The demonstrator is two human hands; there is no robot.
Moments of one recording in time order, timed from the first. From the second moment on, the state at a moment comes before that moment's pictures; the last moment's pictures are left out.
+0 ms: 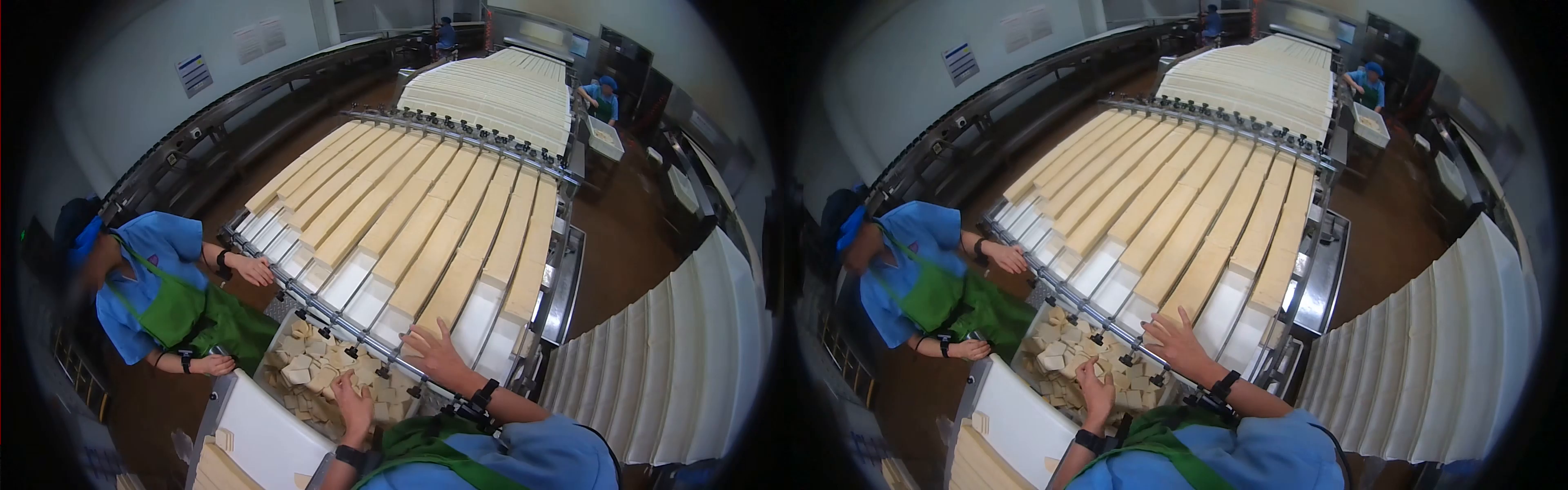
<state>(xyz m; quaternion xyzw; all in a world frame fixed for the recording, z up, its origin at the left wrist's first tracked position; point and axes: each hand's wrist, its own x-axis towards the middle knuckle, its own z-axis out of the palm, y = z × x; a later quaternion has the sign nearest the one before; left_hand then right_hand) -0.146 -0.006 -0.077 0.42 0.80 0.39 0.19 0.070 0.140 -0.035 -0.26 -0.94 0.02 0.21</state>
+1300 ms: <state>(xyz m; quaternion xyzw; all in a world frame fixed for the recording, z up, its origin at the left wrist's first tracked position) -0.267 -0.094 -0.155 0.37 0.73 0.47 0.32 0.098 0.431 0.225 -0.58 -0.71 0.01 0.39</state>
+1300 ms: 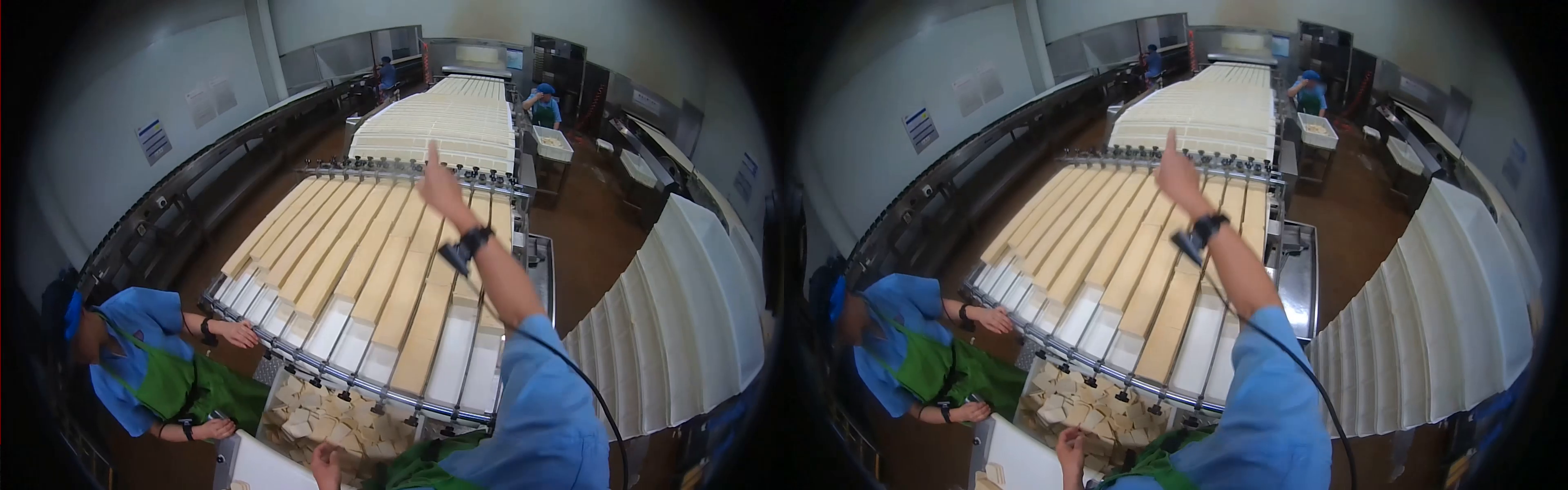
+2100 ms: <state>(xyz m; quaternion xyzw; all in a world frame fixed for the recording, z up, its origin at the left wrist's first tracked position) -0.234 -0.138 -0.090 0.17 0.73 0.47 0.46 0.127 0.539 0.335 -0.68 -0.65 0.05 0.34</state>
